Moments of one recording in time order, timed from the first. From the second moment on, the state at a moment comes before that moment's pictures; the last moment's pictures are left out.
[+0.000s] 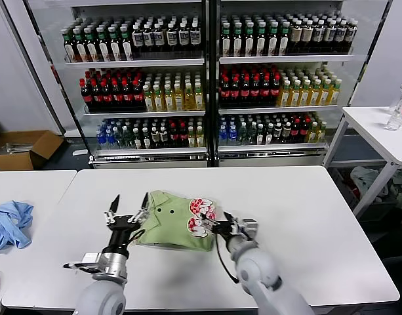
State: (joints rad) left arm 1.32 -1.21 -0.38 -1.96 -0.43 -0.07 -0.22; right arm -0.95 1.36 0.05 1.76 0.70 -0.54 0.32
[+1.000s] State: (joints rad) left arm 1.41 -1.23 -0.46 -1.99 -0.42 -0.11 -0.24; right arm -0.77 1.22 0.01 1.59 0.63 -0.57 0.28
